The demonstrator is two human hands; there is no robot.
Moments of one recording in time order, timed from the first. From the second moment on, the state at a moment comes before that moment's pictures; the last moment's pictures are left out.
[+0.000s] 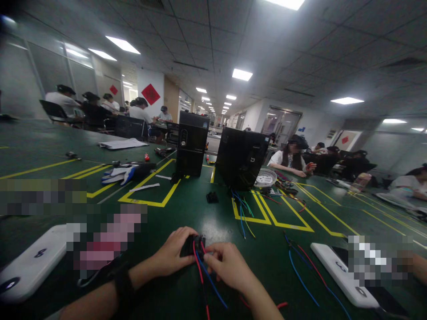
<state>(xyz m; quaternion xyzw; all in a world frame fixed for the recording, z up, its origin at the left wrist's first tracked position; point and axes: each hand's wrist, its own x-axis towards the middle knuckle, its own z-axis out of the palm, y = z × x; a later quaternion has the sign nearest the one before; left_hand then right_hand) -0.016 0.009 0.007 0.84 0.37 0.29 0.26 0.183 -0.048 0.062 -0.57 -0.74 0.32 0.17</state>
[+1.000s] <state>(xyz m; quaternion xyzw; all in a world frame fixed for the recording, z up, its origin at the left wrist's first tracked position) -0.013 0.005 0.013 0.82 0.36 0.32 0.30 0.173 -0.051 0.048 -0.57 -0.72 0.30 0.25</state>
